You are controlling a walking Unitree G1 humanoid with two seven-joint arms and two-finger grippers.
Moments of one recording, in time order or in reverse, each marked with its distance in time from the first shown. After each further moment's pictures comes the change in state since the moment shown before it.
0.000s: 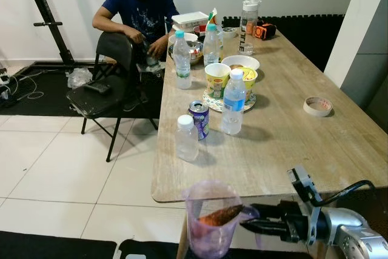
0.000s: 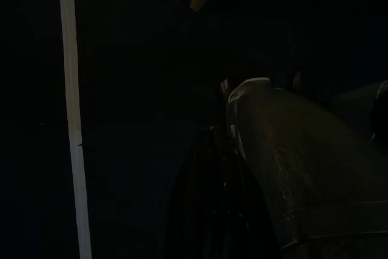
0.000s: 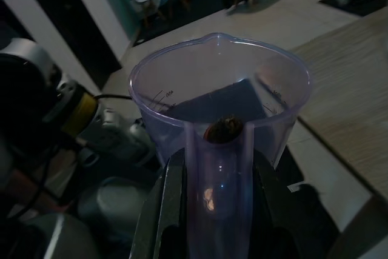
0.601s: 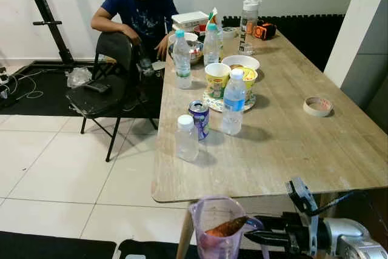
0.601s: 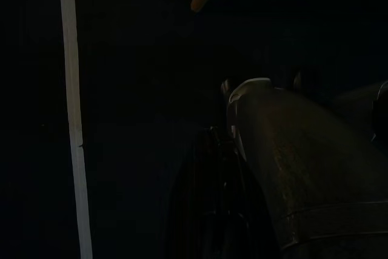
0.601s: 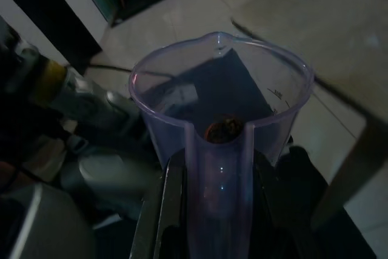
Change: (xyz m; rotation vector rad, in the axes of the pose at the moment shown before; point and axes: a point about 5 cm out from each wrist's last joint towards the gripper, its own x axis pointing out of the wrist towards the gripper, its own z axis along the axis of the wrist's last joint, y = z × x) left arm 0.000 0.000 -0.001 0.000 0.001 0.006; right arm -0.017 -0.007 -0.036 0.063 0.115 -0.124
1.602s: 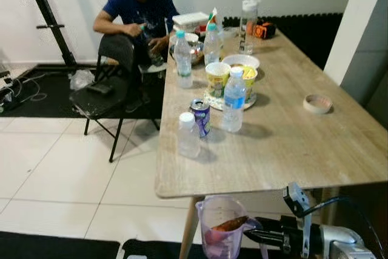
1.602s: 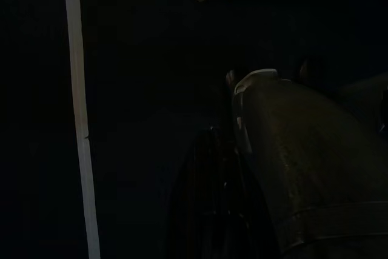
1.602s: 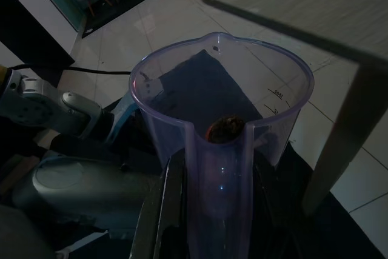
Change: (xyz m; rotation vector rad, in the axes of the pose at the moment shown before) left arm 0.000 0.000 -0.002 0.000 0.023 0.002; right arm 0.009 -0.014 -0.015 0.036 -0.036 -0.086
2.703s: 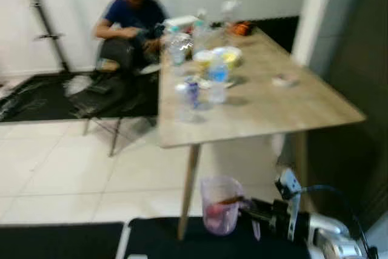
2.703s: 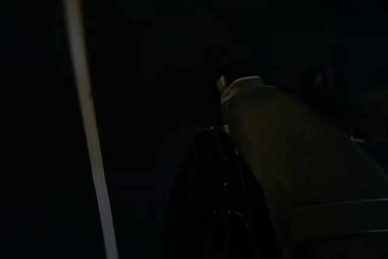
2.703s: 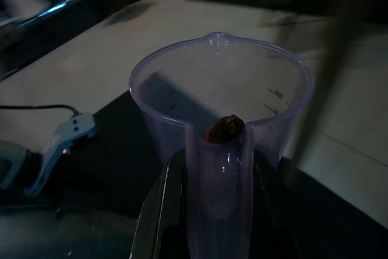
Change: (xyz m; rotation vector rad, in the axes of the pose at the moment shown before) left arm 0.001 -0.004 -0.003 -0.009 0.013 0.007; right arm 0.015 -0.023 0.004 -0.005 -0.067 -0.202
